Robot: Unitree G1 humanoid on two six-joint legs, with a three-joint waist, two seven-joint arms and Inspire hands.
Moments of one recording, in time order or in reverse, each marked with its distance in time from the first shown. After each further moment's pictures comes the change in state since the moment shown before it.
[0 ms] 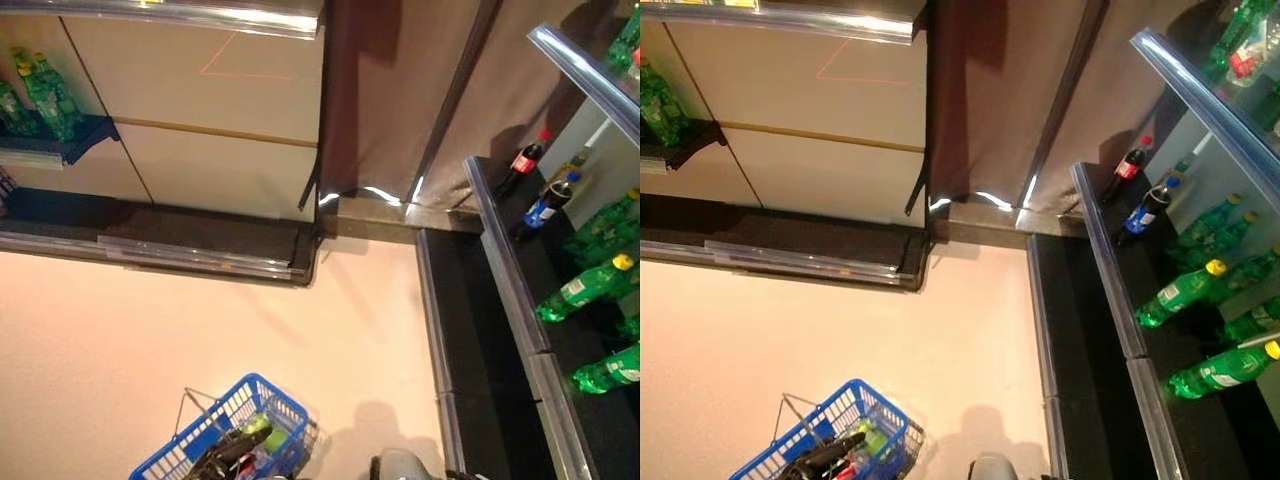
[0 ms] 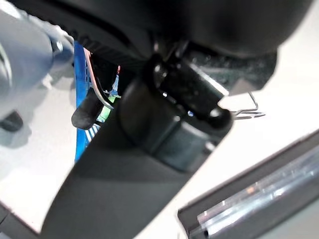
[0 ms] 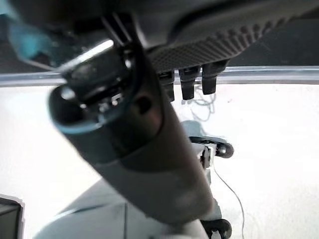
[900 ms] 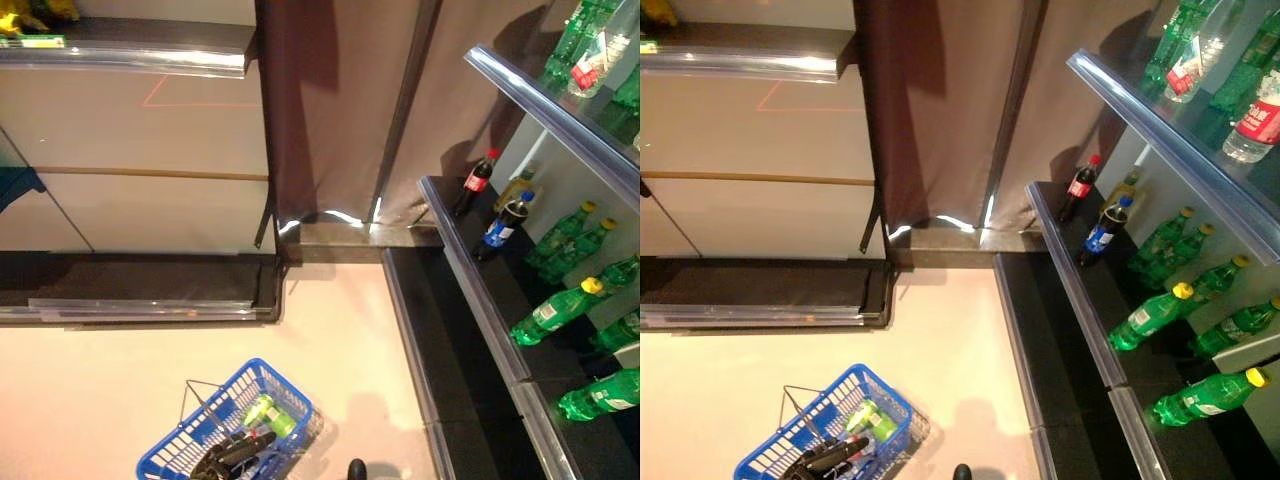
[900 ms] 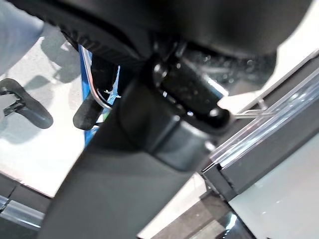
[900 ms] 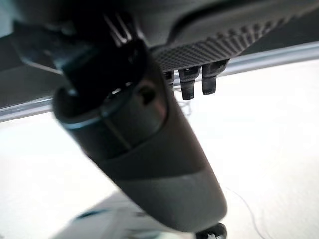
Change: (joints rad) left arm 0.024 -0.018 -0.073 -0.023 0.002 -0.058 -0.053; right arm 0.089 0.028 -0.006 0.021 0.020 0.003 -0.003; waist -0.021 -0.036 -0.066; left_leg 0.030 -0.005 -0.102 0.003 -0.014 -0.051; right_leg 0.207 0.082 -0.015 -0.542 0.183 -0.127
